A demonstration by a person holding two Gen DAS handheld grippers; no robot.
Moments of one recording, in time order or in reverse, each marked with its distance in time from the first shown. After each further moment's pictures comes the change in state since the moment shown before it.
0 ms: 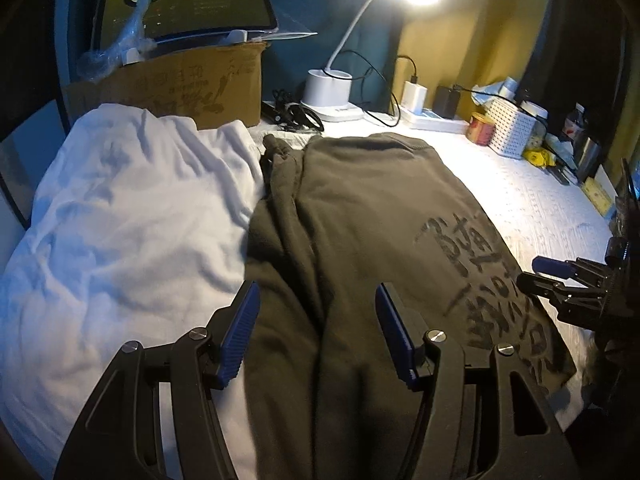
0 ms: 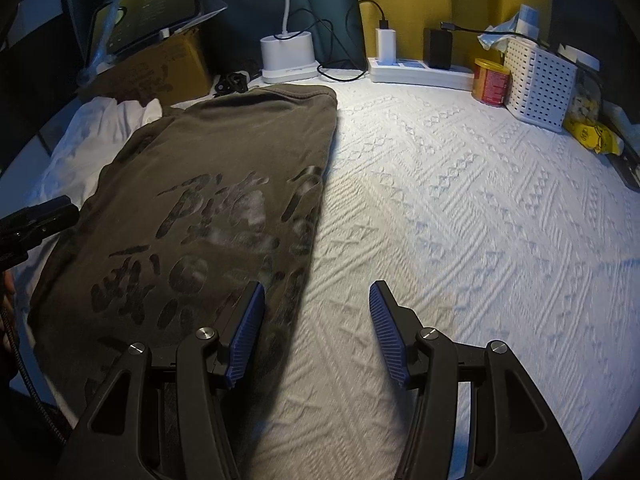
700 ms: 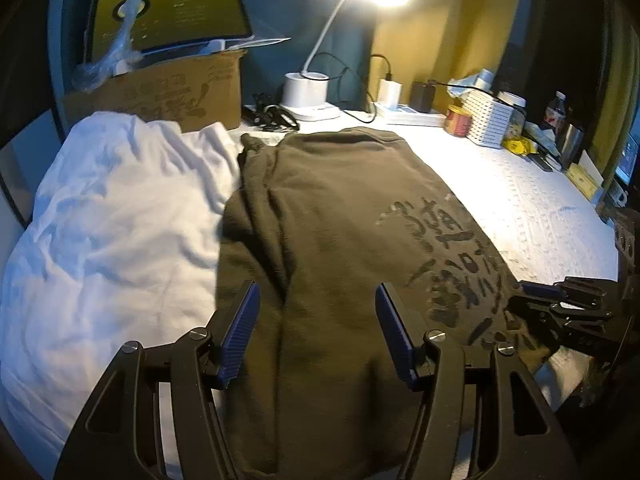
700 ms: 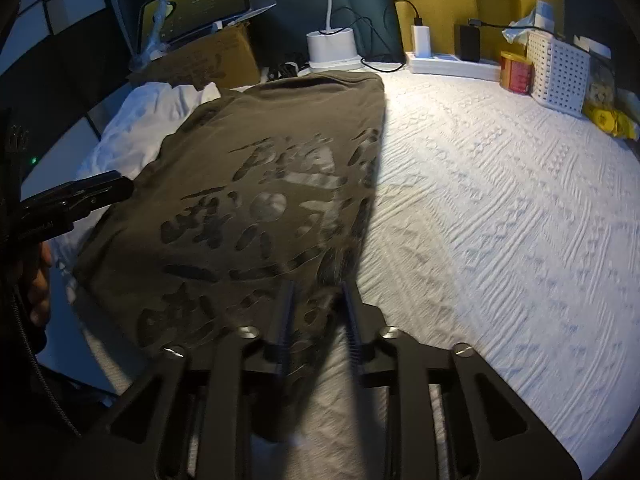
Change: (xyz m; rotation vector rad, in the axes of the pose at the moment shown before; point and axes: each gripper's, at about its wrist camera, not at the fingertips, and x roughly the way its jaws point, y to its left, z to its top) left arm -0.019 -0.024 -0.014 0.043 -0.016 -0.026; right arm -0.028 0.021 -0.041 -0.019 -0.004 0.134
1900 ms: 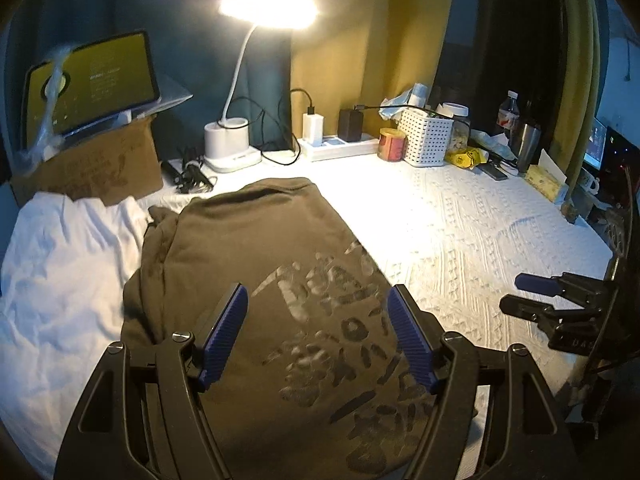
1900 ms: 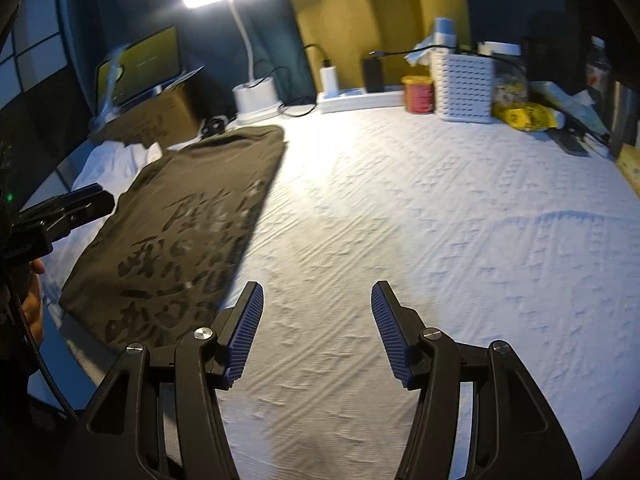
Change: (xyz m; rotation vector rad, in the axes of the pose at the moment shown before) left arm -0.003 -0.093 0.042 0.100 -0.090 -0.086; right arm -0.074 -0.076 -0.005 0.116 -0.127 -0.140
